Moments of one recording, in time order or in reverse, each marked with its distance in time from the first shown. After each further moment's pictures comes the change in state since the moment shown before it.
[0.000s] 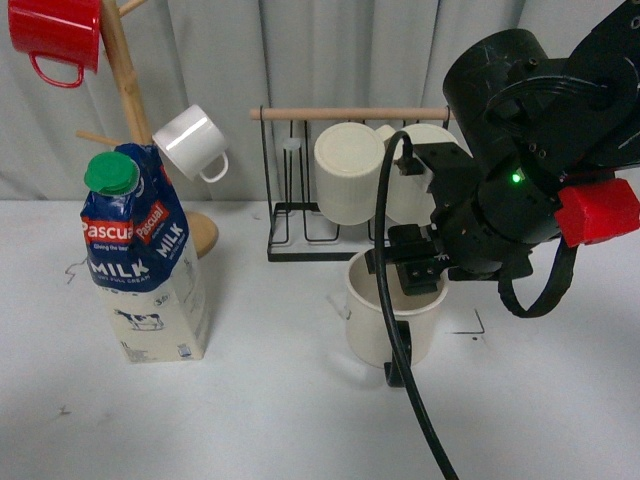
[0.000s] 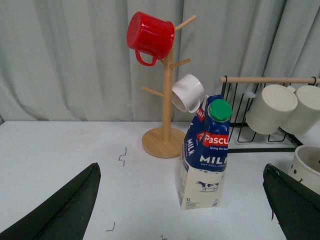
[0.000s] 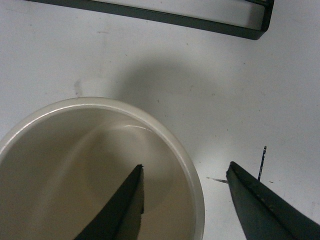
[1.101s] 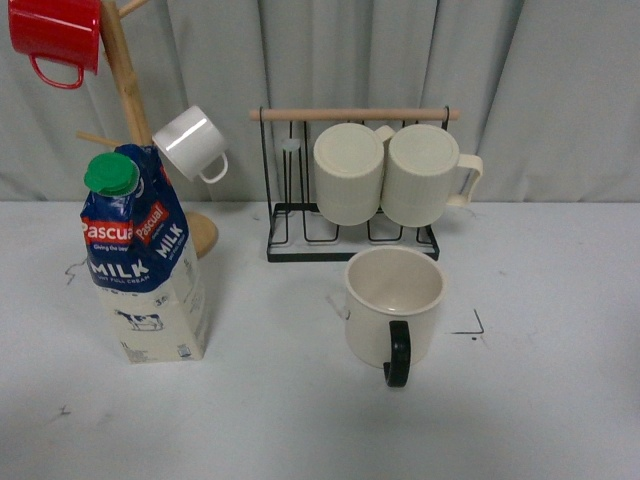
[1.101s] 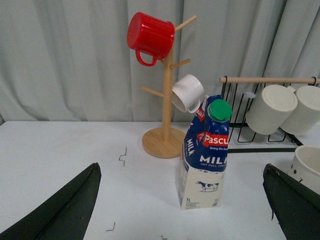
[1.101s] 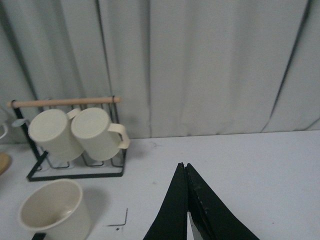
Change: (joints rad) left arm 0.000 0.000 0.000 0.000 0.000 0.000; right arm -0.280 -1.289 -1.187 0.870 0.045 -0.082
